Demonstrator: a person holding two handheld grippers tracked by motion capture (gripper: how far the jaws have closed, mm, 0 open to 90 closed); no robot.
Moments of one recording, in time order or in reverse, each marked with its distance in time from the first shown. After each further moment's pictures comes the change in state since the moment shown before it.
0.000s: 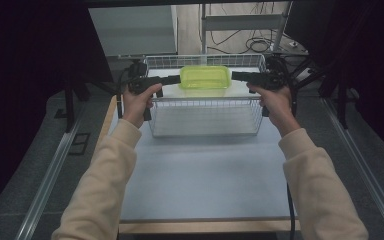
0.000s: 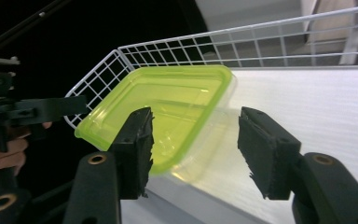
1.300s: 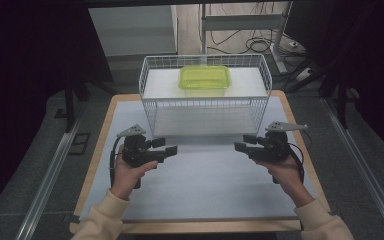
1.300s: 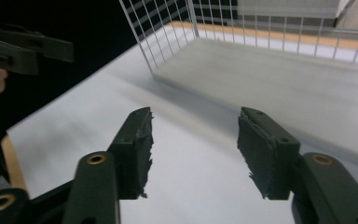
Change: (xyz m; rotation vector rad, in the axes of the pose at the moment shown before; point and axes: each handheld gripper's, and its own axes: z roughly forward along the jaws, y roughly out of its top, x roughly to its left) left arm -0.023 -0.171 -0.045 0.122 0.044 0.220; right arm 0.009 -0.170 -0.049 0.107 0.061 -0.239
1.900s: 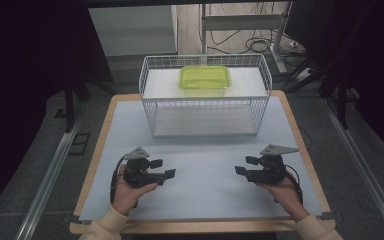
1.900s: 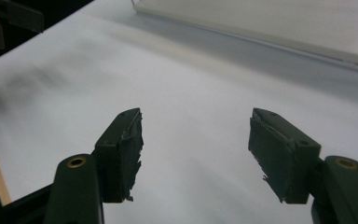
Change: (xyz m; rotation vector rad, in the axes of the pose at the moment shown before) left arm 0.006 -0.057 0.009 0.104 0.044 0.009; right arm -0.006 -0.069 0.014 0.114 -0.037 -0.012
